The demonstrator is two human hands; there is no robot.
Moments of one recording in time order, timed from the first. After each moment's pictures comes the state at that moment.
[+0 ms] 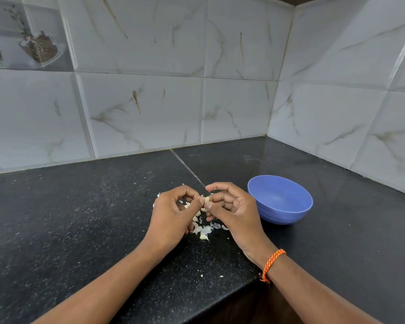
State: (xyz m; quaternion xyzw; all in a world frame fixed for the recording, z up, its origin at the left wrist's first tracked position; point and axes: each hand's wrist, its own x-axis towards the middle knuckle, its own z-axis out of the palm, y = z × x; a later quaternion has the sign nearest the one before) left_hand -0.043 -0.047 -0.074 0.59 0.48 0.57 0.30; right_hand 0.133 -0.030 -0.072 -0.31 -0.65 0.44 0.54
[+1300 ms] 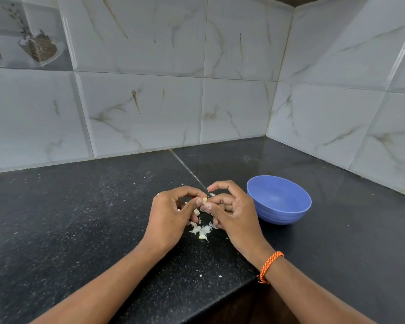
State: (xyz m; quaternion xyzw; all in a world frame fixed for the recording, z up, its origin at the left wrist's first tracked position) left_hand -0.046 -0.046 -0.072 0.62 0.48 0.56 0.27; right_hand 0.133 -0.030 -0.073 -0.36 -0.68 0.37 0.52
